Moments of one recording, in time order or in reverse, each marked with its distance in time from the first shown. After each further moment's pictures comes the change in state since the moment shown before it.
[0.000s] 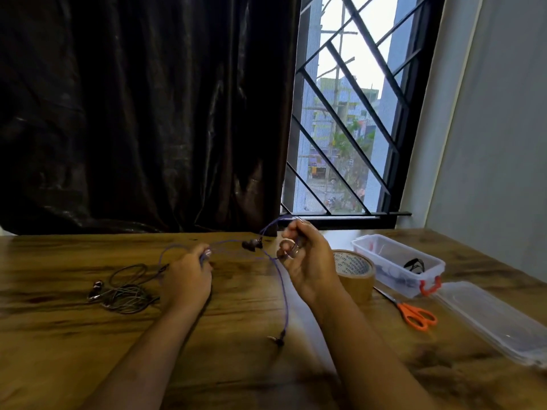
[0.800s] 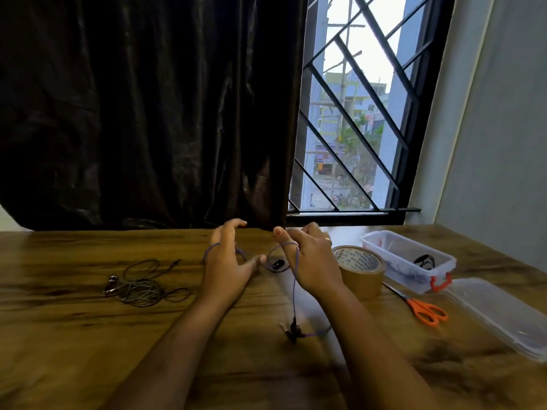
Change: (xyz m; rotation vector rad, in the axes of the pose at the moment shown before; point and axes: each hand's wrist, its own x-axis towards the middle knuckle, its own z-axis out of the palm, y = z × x) left_hand -0.014 0.028 0.007 -0.347 -0.045 0.282; right_hand -0.003 0.011 -0.010 -1.446 -0.035 -0.393
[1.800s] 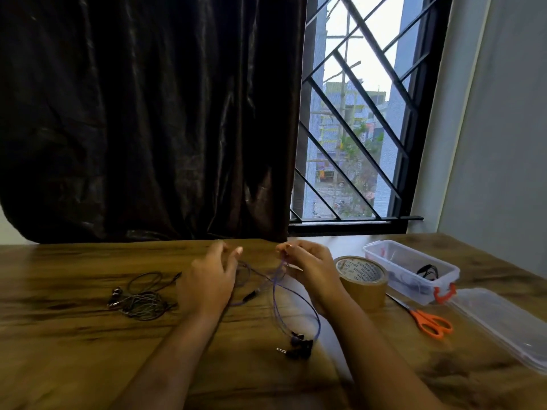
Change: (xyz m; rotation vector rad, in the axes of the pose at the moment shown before) left_hand 0.003 -0.006 -0.022 0.443 0.092 -0.141; right_hand 0.003 -0.007 -0.001 0.916 -0.064 0.245
